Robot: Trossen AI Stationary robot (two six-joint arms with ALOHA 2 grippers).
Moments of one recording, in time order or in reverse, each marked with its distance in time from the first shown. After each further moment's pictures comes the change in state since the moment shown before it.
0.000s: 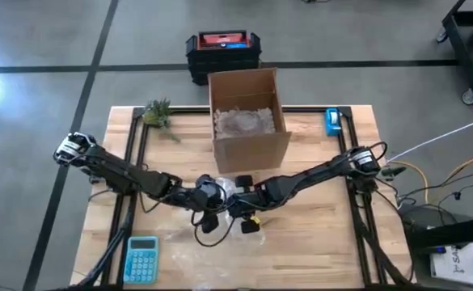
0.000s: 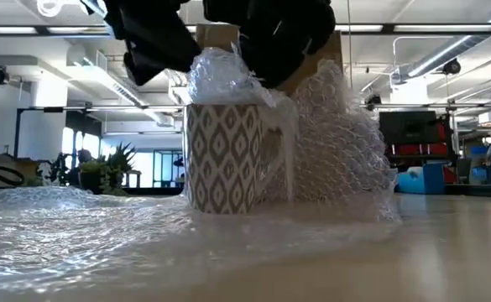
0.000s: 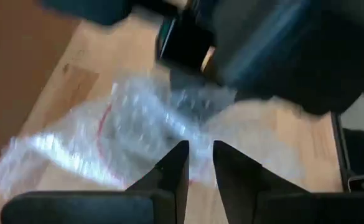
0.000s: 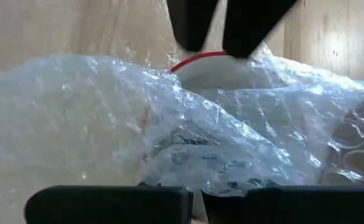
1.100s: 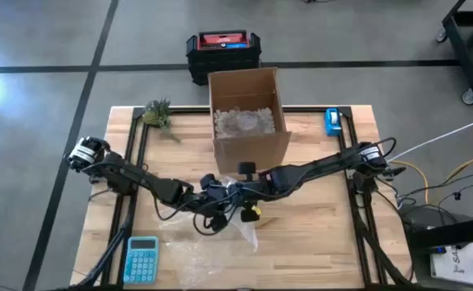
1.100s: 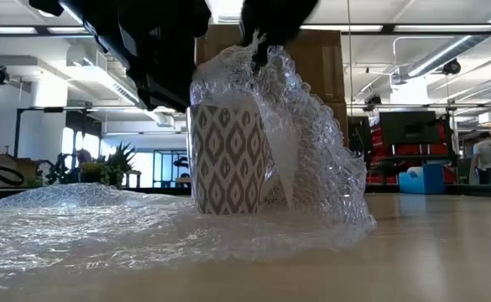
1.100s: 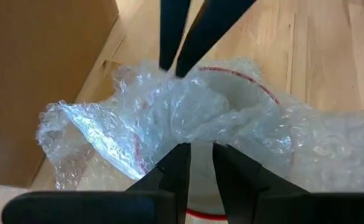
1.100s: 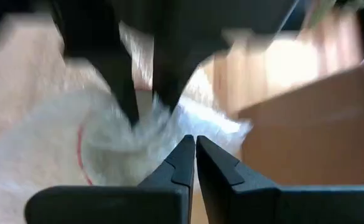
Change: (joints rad) left arm 0.016 0.157 -0.016 0.021 -0.136 0.026; right arm -0.051 -0.071 0.024 -0.109 0.104 -0.017
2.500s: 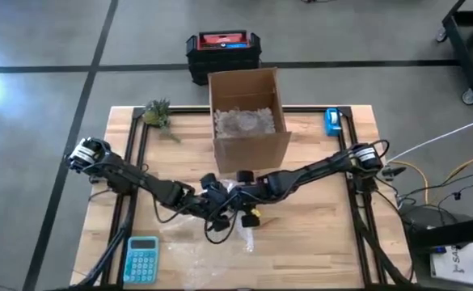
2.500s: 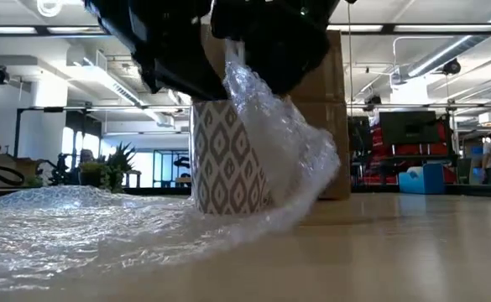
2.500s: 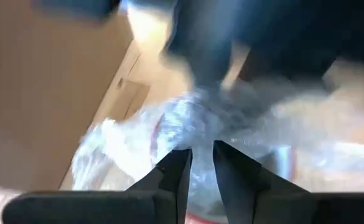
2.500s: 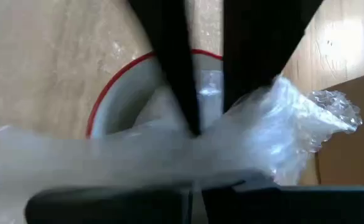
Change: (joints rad) left arm -0.022 0.002 0.049 -0.064 -0.100 0.007; right arm 0.006 0.013 -0.101 0.137 -0.138 0.014
